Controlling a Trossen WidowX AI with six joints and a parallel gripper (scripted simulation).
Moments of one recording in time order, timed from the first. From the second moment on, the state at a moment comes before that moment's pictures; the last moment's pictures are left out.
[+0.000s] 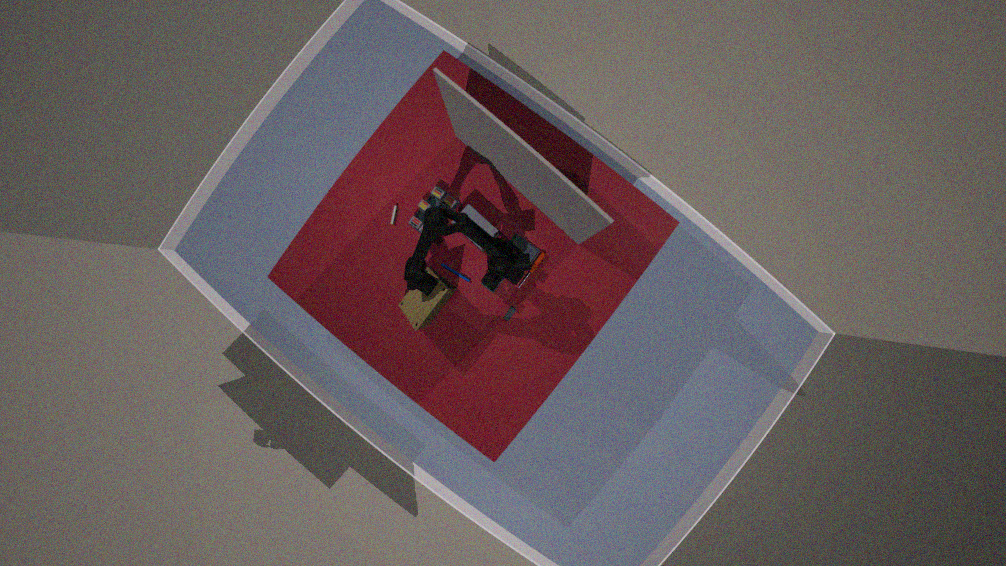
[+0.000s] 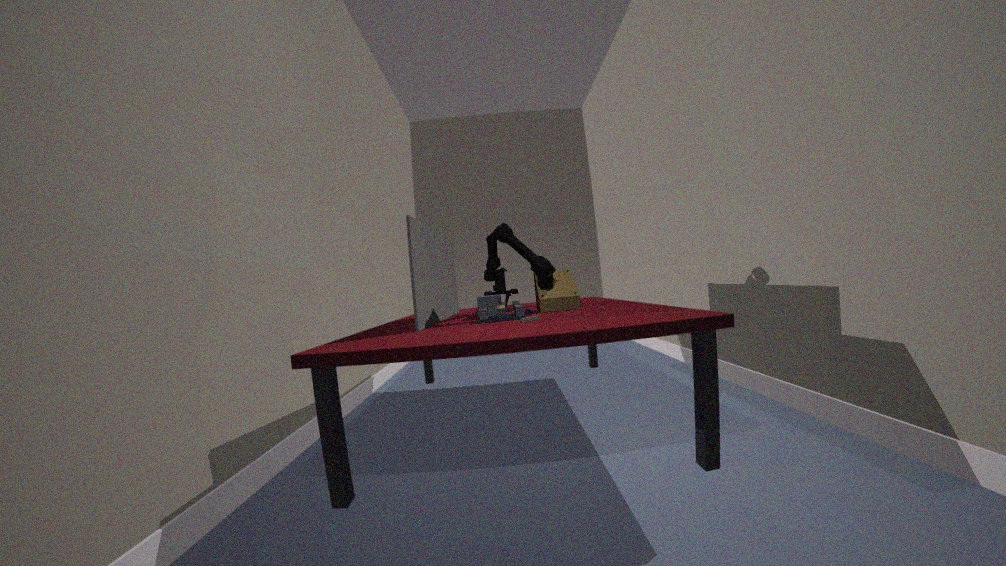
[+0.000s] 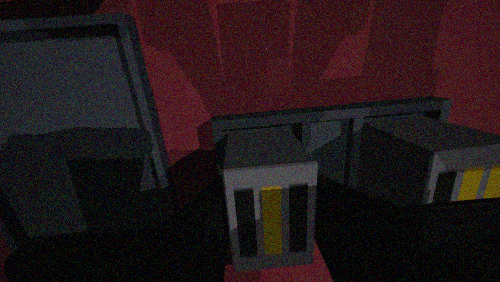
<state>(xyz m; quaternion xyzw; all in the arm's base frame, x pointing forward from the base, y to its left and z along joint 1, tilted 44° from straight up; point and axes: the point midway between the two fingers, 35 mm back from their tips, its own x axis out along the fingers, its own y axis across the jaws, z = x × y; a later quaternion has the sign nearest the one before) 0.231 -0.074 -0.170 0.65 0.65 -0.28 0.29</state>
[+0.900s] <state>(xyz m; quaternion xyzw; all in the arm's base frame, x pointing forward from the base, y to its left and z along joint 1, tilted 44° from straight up) 0.227 -0.134 -0.104 0.65 0.65 -0.28 0.27</state>
